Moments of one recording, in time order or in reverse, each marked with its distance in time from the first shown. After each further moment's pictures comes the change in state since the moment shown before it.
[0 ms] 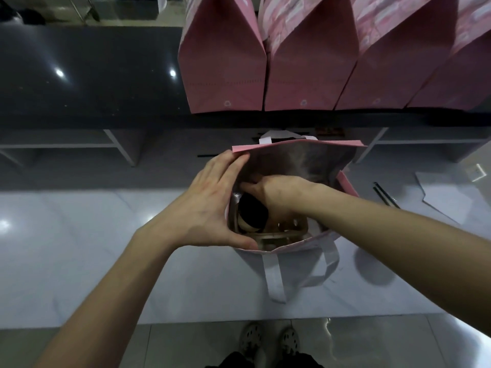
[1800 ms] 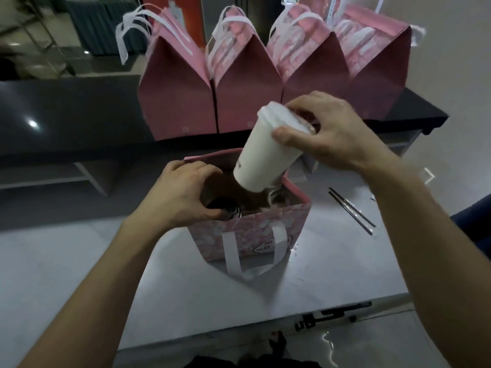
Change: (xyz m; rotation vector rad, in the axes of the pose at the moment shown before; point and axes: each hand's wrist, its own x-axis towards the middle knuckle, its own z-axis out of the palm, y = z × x) left_hand 0.031 0.043 -0.020 0.303 0.103 -0.001; right_hand -0.193 0.044 -0.090 0.463 0.842 0.326
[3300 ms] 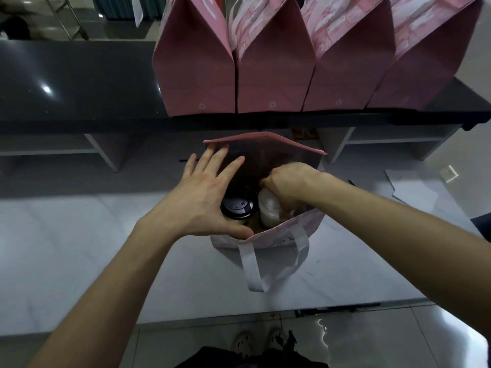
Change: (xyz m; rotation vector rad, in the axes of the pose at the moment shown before) left_hand -0.018 0.010 0.023 -0.060 -0.183 -0.030; right_hand 0.022 0.017 0.149 -0.793 -0.829 -0.276
